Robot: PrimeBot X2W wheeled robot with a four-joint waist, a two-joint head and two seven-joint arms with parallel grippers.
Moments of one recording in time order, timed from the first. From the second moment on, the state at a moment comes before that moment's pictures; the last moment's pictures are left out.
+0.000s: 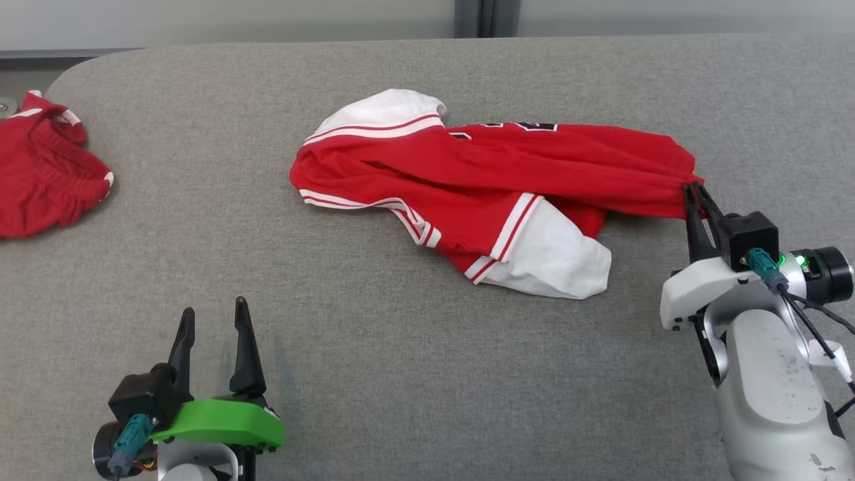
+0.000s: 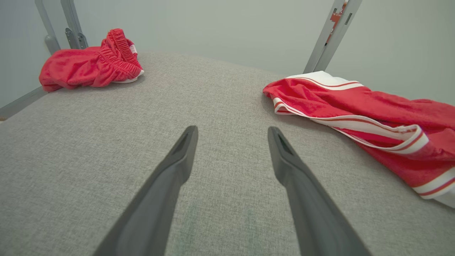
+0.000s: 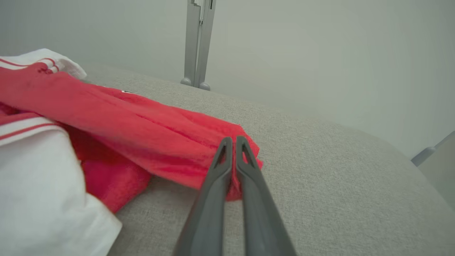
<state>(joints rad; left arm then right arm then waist) -0.08 0.05 -0.07 0.25 -0.34 0.02 -0.26 -0.46 -0.05 -0.19 0.59 -0.29 0.13 -0.26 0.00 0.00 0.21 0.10</state>
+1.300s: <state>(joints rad) -0.05 0.05 -0.09 0.26 -0.31 0.00 -0.26 -0.21 -0.05 -0.06 0.23 -0.09 0.13 -0.24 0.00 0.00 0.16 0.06</state>
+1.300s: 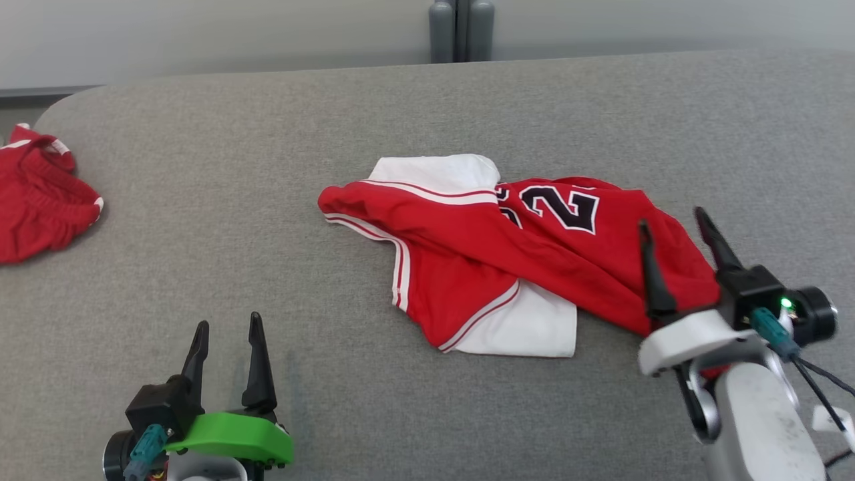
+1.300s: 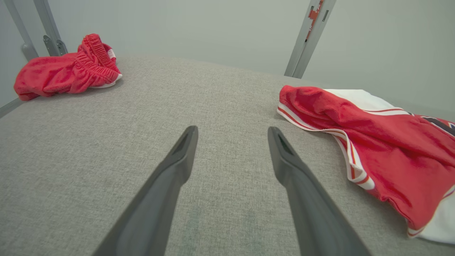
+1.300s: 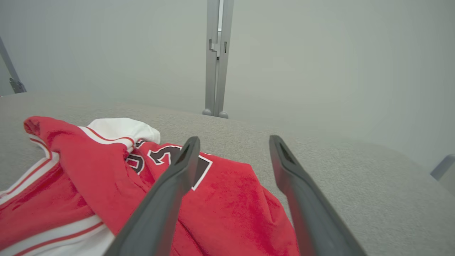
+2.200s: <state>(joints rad) -0.08 0.05 -0.15 0.23 -0.37 0.05 -0.26 -0.62 -0.12 0.22 0.75 0.17 0.13 0.00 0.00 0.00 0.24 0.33</state>
